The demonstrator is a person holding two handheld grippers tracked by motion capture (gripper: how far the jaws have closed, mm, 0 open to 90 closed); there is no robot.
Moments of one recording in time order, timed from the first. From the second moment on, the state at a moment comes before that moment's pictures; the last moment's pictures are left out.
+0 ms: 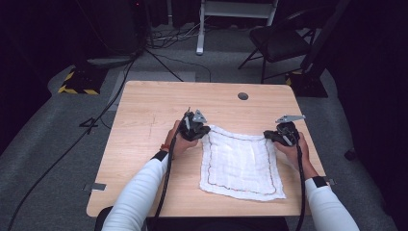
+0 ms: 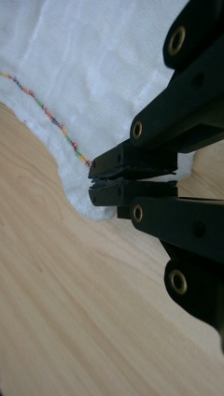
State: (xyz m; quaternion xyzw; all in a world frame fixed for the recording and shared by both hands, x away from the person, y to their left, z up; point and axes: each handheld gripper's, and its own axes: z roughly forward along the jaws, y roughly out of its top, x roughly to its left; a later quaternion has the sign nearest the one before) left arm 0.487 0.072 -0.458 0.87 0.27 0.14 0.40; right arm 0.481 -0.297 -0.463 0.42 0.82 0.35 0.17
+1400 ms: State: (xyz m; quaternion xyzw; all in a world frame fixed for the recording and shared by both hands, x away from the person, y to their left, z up) left arm 0.437 0.072 -0.478 0.89 0.28 0.10 0.34; right arm 0.474 -0.299 -0.465 0.36 0.84 0.37 0.15
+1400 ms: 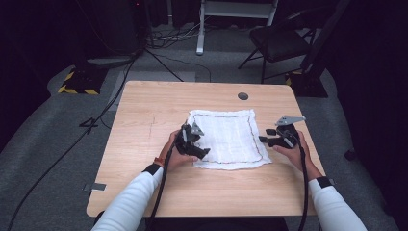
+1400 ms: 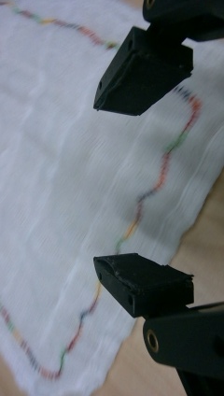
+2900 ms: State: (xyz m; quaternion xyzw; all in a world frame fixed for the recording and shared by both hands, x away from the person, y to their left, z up) left arm 0.389 0.141 -0.459 0.86 0.32 0.12 0.37; right arm 0.377 -0.287 -0.466 0.30 0.88 0.35 0.13
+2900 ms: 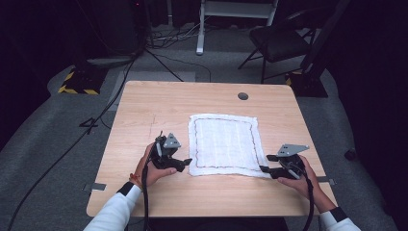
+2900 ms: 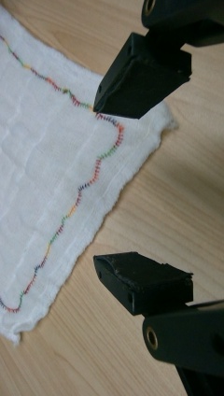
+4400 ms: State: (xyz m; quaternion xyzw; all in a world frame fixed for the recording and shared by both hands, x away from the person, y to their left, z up) left arm 0.509 0.129 -0.482 0.83 0.41 0.15 0.36; right arm 0.380 -0.061 -0.495 0.11 0.91 0.38 0.11
